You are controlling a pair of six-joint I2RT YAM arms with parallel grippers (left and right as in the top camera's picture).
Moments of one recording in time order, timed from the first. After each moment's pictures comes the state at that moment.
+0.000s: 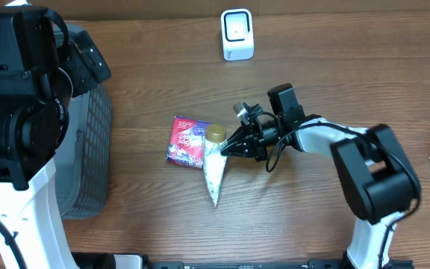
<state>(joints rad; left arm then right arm) -0.05 1.54 2.36 -1.55 -0.33 -0.44 0.39 2.04 1.04 0.06 -1.52 -0.40</state>
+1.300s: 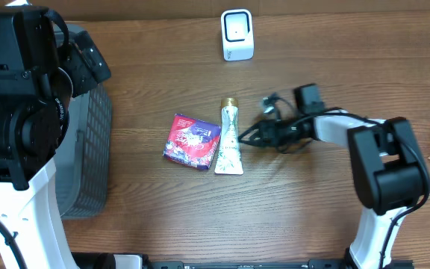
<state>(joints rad) -0.05 1.54 2.36 -1.55 -0.33 -0.44 0.27 2.07 1.10 -0.28 -1.08 0.07</state>
